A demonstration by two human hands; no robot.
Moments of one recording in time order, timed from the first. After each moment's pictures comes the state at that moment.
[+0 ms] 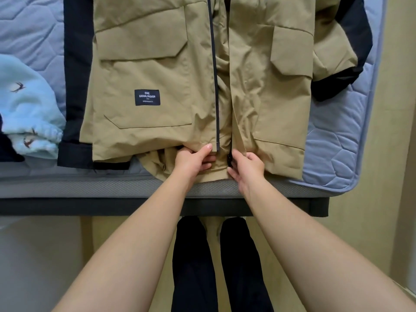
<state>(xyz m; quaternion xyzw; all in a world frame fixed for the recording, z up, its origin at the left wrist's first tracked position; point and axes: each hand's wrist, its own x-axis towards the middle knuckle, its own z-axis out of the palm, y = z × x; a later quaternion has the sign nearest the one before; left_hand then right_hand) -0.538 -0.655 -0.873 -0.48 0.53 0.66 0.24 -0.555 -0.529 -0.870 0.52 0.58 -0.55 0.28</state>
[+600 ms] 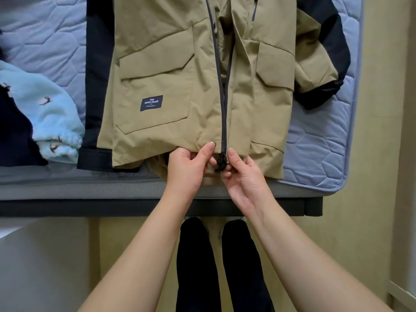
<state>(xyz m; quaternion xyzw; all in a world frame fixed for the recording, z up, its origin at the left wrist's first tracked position) -0.532 -0.657 -0.761 -0.36 0.65 0.66 0.11 -0.544 -0.545 -0.771 0.41 0.34 -0.80 0.28</state>
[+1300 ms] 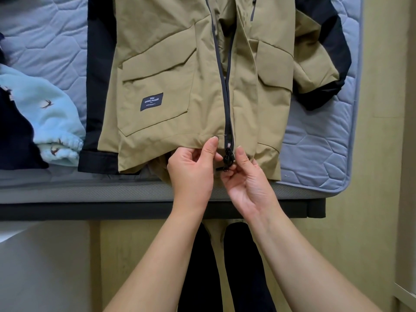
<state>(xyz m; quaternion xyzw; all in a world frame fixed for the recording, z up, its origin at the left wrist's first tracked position) -0.531 -0.639 -0.745 -0.38 0.66 0.65 -0.02 -0.543 -0.547 -0.762 0.41 0.27 -0.83 0.24</state>
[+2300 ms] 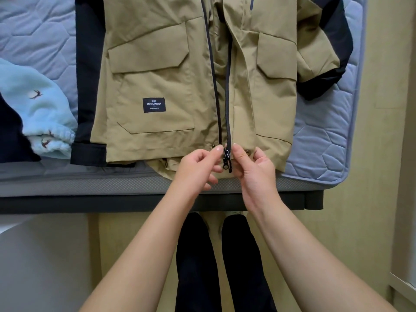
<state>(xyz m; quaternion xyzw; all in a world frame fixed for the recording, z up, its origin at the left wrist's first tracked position) -0.526 -0.644 -0.765 -0.40 0.62 0.60 0.31 -0.539 -0.525 -0.776 0.37 0.52 -0.74 0.22</state>
